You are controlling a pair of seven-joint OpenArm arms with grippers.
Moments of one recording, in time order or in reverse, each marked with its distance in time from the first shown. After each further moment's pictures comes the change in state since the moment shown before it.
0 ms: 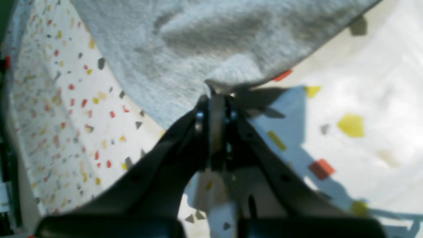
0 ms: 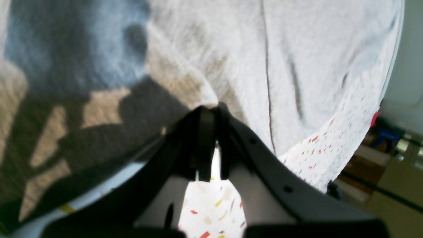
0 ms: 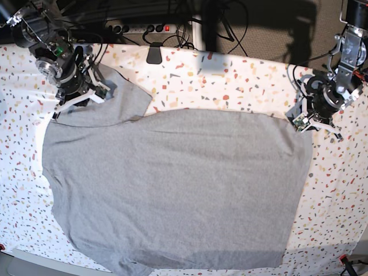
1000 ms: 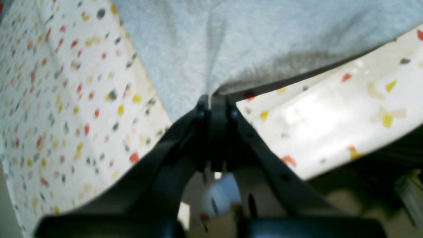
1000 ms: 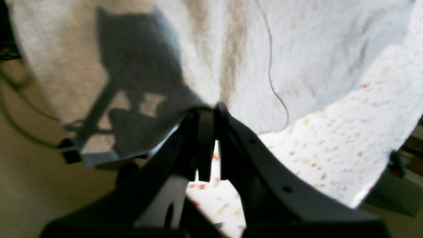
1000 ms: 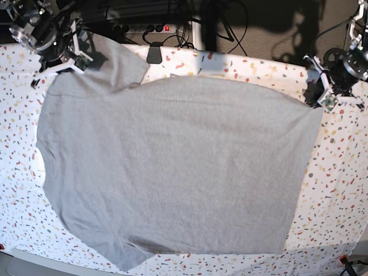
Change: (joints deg) left arm 22.1 -6.3 -11.8 20.6 -24.7 4.7 8.0; right arm -33.0 2.4 28.1 24.8 11.0 -0.5 -5.3
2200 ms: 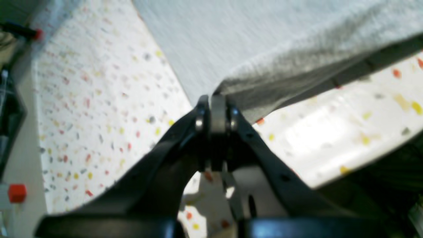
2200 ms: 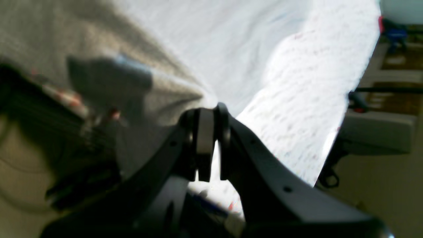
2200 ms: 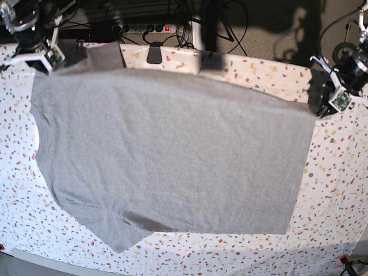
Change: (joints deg) left arm 3.5 0.1 -6.3 7.6 -0.2 -0.5 -4.9; right arm -15.7 -1.1 13.0 6.8 -0.5 -18.9 9.0
